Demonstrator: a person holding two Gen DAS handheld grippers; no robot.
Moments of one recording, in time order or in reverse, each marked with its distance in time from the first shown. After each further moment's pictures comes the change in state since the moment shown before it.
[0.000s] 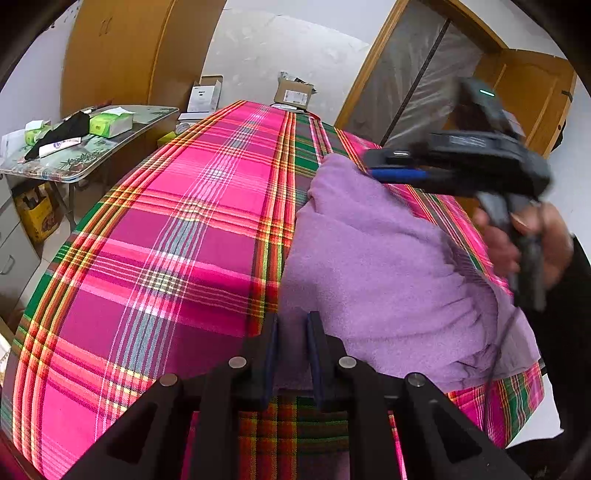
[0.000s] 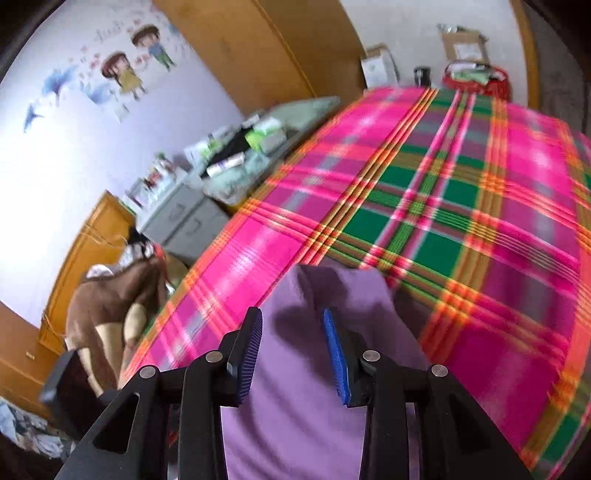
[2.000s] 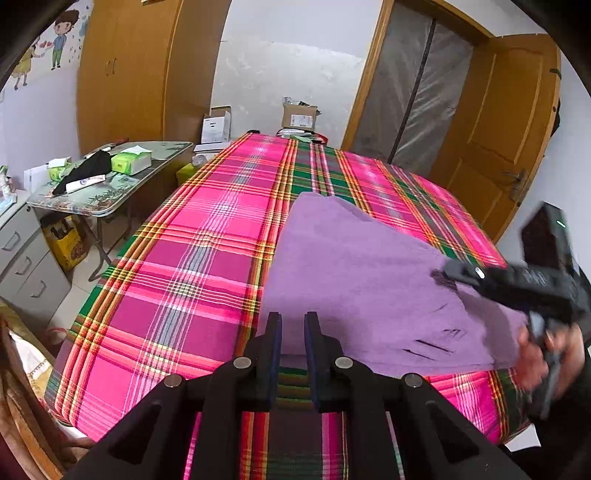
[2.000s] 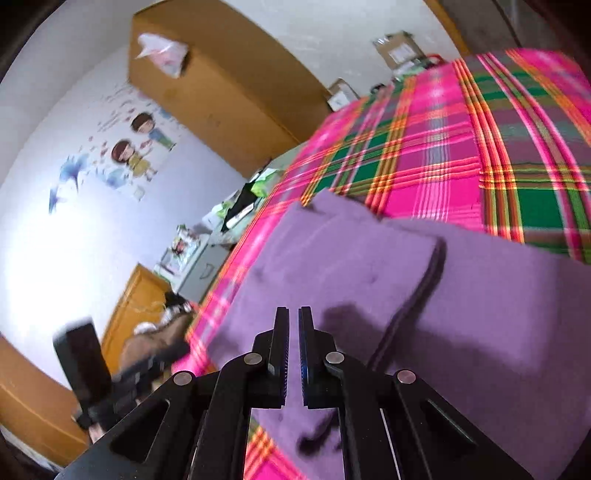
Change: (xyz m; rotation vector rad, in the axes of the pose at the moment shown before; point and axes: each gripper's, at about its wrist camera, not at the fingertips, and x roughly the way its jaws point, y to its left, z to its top) left arm -0.052 -0.046 -0.012 0.062 -0.084 0.134; right arm -0.095 -0.027 -0.181 0.215 -0.282 0.125
